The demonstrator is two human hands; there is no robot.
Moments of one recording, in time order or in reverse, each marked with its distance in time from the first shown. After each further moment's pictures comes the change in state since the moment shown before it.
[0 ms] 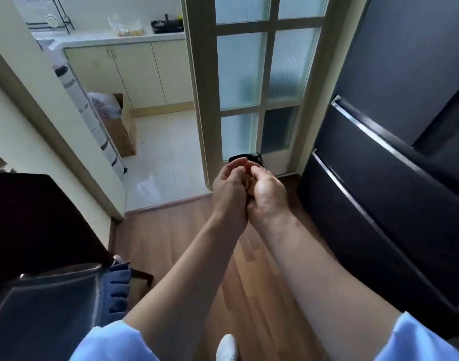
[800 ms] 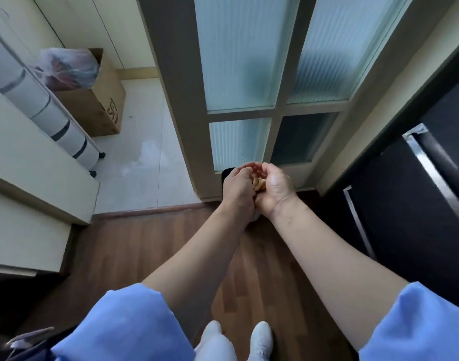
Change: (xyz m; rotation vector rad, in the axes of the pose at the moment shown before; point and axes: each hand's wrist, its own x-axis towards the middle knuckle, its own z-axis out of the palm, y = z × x) left_hand 0.504 -0.114 0.176 0.017 0.267 -0.265; right_hand 0.527 -0.098 0.052 -0.268 0.059 0.356
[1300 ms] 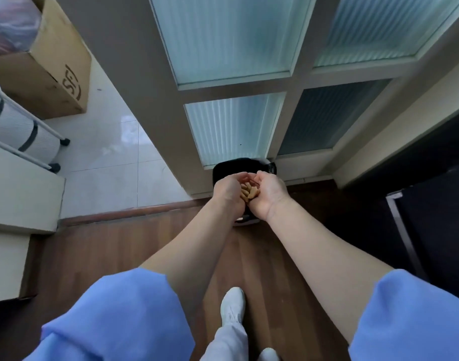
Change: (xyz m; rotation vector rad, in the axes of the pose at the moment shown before) left_hand 0.261 -0.062 0.012 -0.047 0.093 -0.377; right_hand 0.273 0.020 -0.031 -0.027 0.204 0.214
